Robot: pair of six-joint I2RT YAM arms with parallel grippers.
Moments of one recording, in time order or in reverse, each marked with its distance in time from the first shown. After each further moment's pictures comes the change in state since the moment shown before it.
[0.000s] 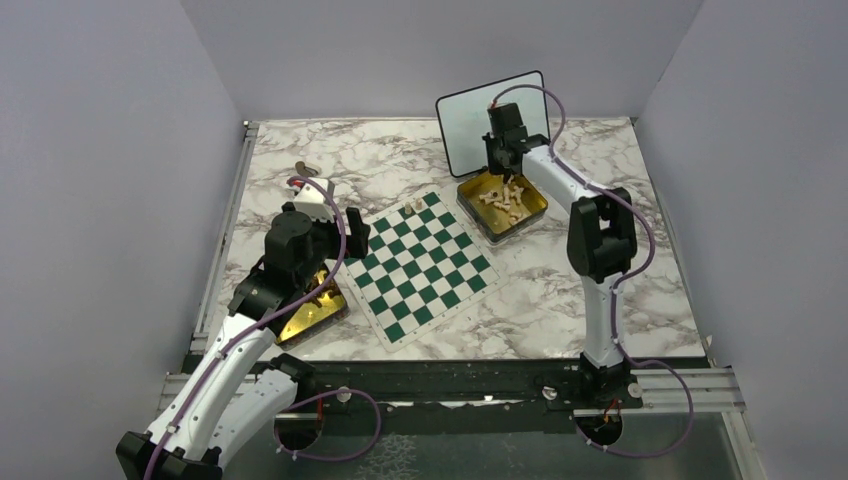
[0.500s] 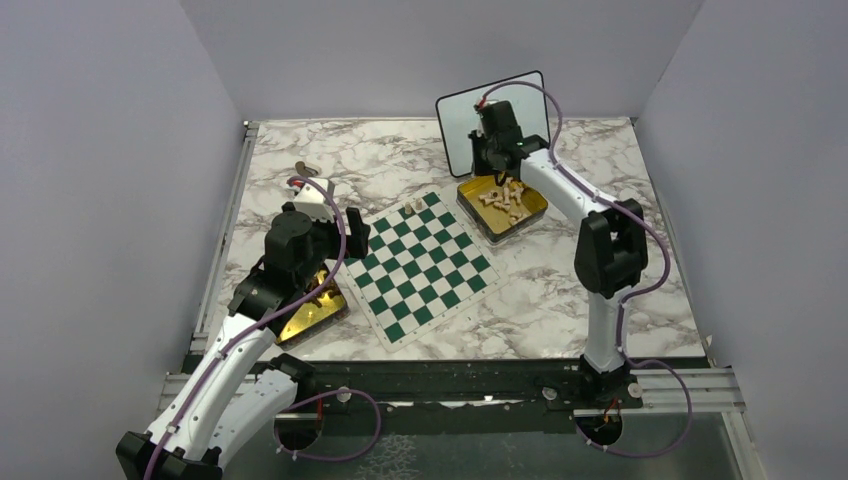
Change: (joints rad) left arm 0.000 0.000 0.000 0.000 0.000 0.000; right arm 0.067 -0.160 -0.048 -0.026 -0.132 0.092
